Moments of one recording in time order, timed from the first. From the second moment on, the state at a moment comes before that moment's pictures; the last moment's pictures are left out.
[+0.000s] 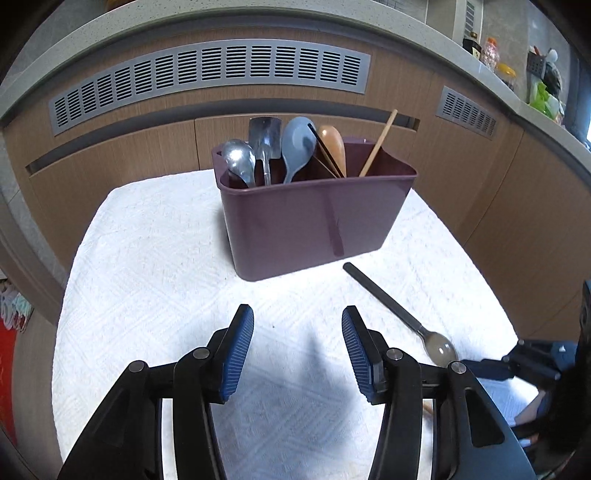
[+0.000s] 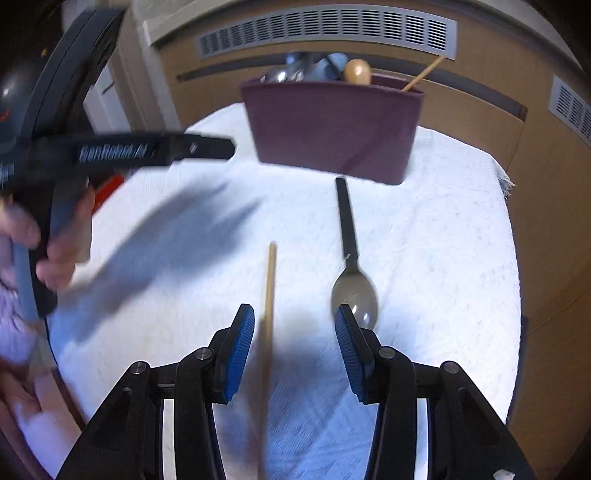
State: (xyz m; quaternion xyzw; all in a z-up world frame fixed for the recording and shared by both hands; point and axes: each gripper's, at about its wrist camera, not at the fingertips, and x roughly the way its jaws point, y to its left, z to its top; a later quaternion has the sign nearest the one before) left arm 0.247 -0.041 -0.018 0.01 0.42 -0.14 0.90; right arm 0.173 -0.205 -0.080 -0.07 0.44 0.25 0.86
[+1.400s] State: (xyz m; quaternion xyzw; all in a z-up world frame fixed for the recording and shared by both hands) left arm 0.216 -0.025 -0.027 0.01 0.46 -0.10 0.88; right arm 0.150 -0.220 -0.078 -0.06 0.46 0.27 0.84
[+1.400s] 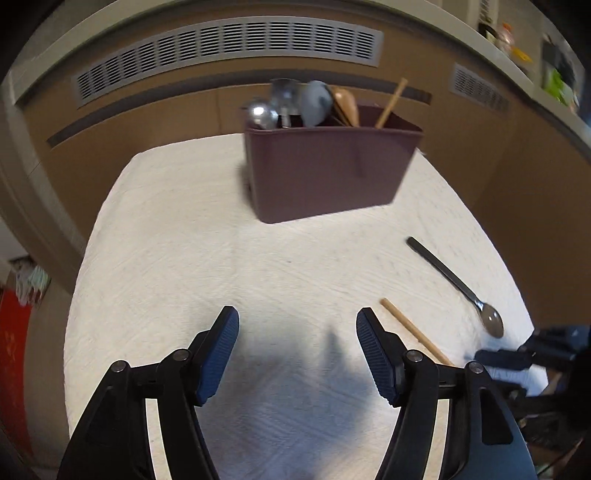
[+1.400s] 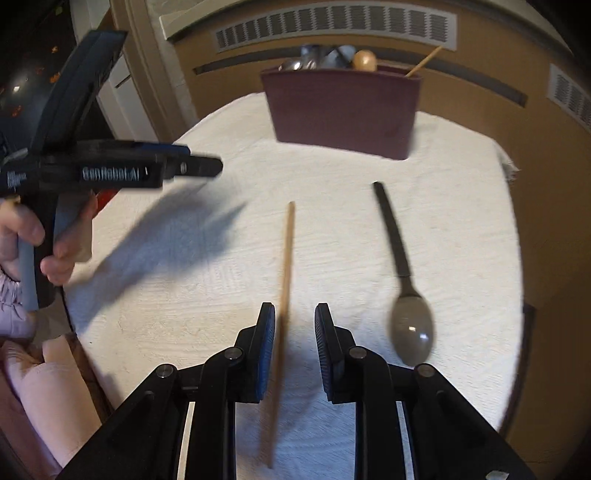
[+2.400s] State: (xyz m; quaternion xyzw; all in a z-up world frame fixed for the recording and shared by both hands) left arm 0.204 -0.070 -0.052 0.06 0.49 -0.14 0.86; right arm 0.201 -0.253 -0.096 -0.09 0.46 0.15 0.87
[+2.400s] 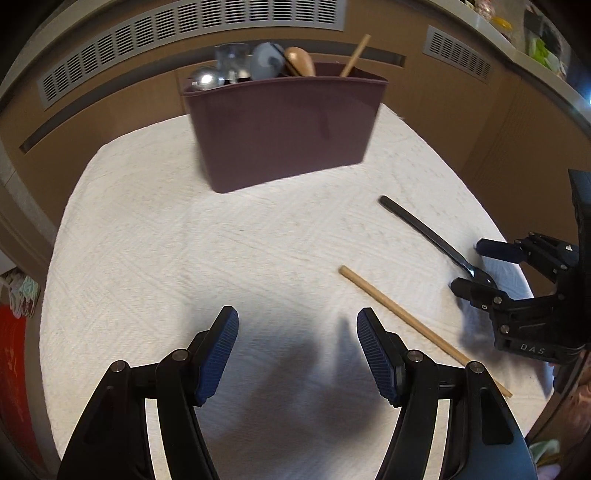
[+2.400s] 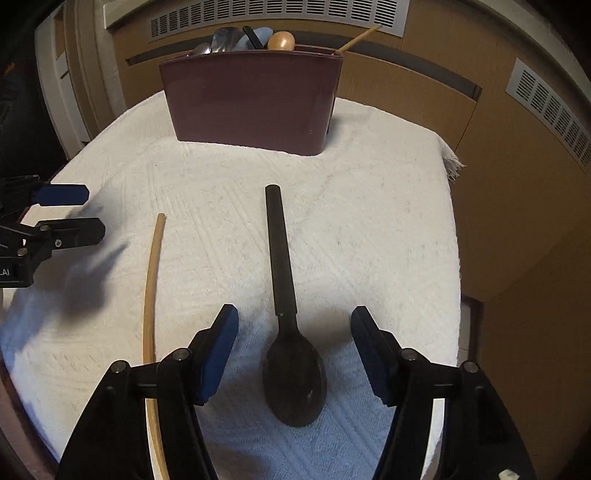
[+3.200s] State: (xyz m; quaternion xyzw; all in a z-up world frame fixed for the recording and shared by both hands) left arm 0.188 -0.125 -0.069 0.00 0.58 -0.24 0.78; right arm 0.103 -0.251 -0.075 -0.09 0.42 0.18 0.88
